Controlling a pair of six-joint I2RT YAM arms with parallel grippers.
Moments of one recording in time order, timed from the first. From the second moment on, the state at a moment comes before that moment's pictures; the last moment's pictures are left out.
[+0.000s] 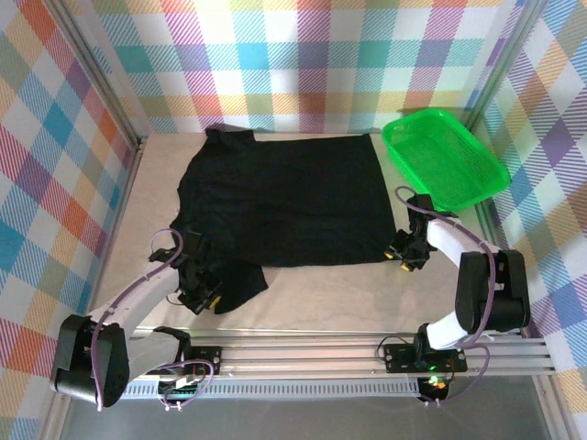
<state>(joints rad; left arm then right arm) -0.26 1.12 0.57 -0.94 0.18 -1.13 0.05 1.50 0.83 -0.74 -0.13 0.70</state>
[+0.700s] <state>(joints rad) -0.26 0.86 0.54 -1.16 0.26 -1.18 0.08 1.52 0.84 -0.72 -0.17 0.67</state>
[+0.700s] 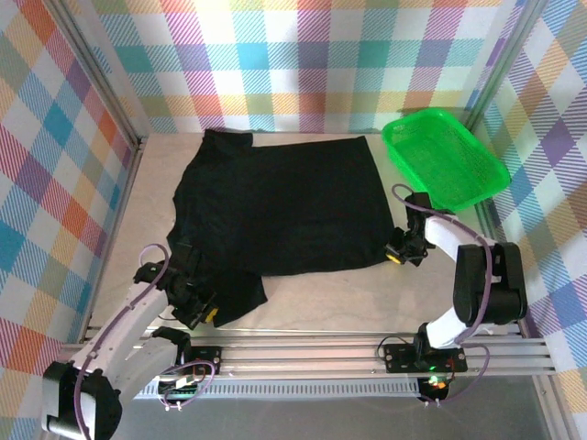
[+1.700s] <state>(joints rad) -0.25 1.00 0.89 -1.00 0.22 -1.24 0.18 1.29 0.88 -1.03 -0.18 0.76</state>
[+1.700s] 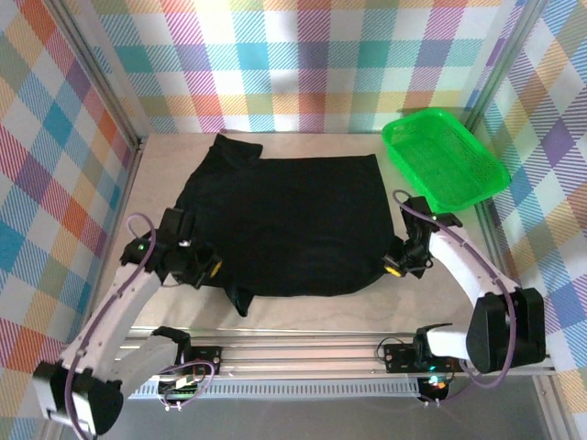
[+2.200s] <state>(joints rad) -0.08 1.32 1.17 -0.81 0.21 -1.13 0.11 1.52 1.14 -0.96 -0.19 0.84</state>
